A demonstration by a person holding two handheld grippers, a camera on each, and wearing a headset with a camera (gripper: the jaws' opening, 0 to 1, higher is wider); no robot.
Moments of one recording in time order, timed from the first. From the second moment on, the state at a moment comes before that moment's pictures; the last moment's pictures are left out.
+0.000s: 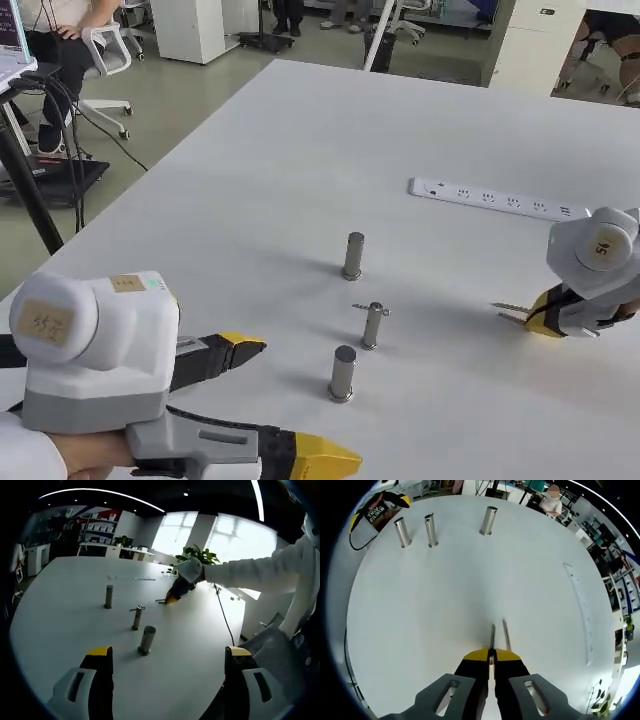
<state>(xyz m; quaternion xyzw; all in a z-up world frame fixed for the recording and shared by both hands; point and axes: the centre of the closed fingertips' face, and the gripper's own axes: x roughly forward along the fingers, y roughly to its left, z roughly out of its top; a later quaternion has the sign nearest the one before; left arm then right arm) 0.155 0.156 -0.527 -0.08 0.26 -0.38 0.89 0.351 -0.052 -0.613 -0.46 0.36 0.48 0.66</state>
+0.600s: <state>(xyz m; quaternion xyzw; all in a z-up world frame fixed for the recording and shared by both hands) 0.171 0.166 -0.506 -0.05 0.25 -0.38 0.89 0.332 -0.033 -0.555 -0.43 0.30 0.49 0.70</state>
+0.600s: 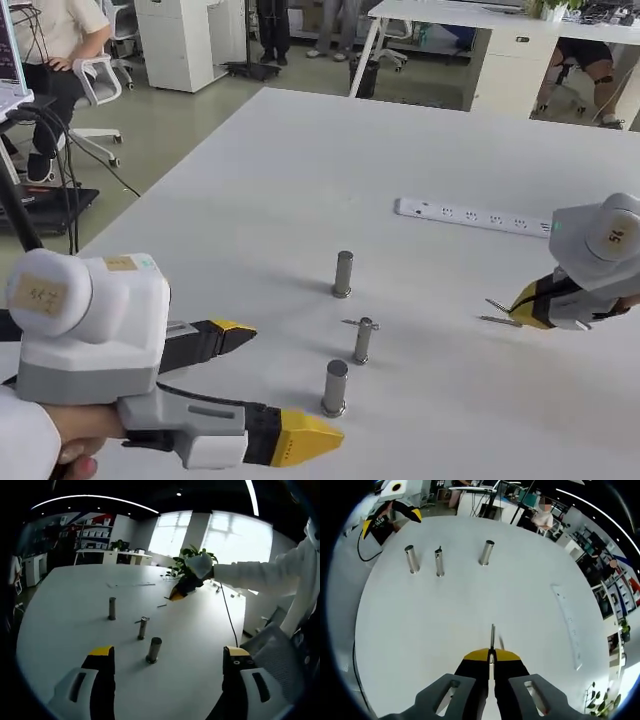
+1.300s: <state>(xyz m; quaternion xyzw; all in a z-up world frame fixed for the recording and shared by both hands) 0.200 0.132 -0.492 -0.07 0.25 -0.40 0.88 0.264 0.004 -0.492 -0.36 0.16 0.49 0.78</state>
